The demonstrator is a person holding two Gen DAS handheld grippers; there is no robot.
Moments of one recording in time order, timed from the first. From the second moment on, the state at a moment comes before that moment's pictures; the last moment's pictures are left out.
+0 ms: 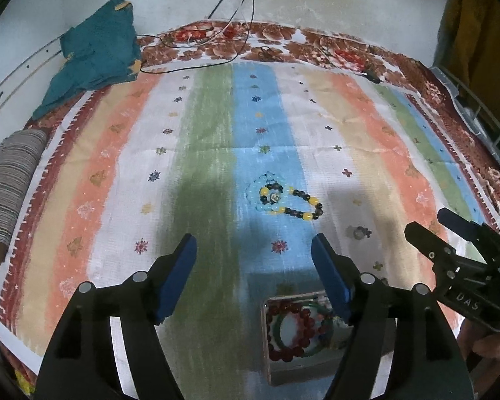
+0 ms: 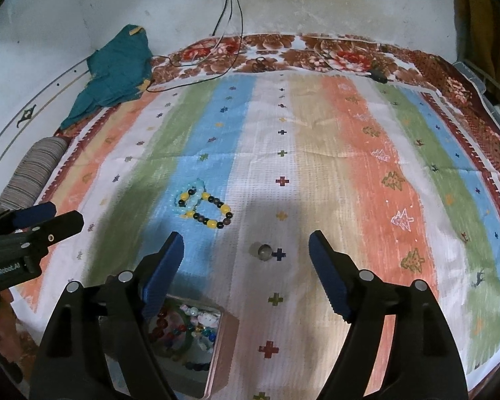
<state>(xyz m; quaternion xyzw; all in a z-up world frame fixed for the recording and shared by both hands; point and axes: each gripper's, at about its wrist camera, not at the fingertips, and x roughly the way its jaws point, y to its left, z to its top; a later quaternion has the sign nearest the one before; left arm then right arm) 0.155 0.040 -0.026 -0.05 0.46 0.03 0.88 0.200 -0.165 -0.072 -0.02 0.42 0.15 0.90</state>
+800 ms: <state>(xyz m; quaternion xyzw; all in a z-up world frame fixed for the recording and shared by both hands) 0.197 0.037 -0.046 -0.01 0.47 0.05 0.88 0.231 -0.166 -0.084 -0.01 0.43 0.14 0.89</state>
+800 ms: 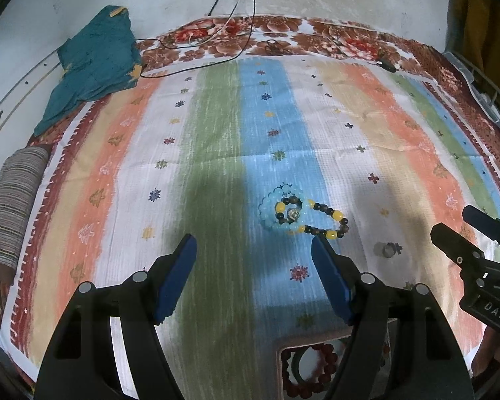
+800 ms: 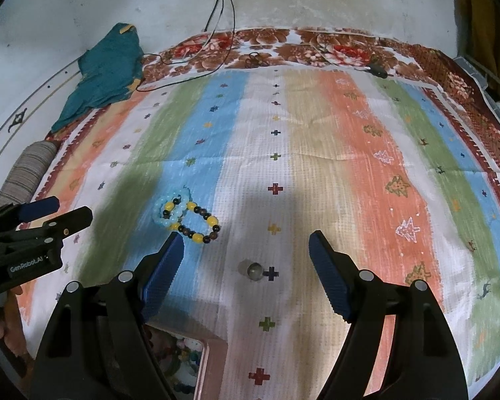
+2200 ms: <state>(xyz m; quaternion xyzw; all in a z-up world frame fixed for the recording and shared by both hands) 0.265 0.059 -0.108 -0.06 0.54 0.03 0.84 0.283 -0.133 -0.126 -0.02 0.49 0.18 0.85</state>
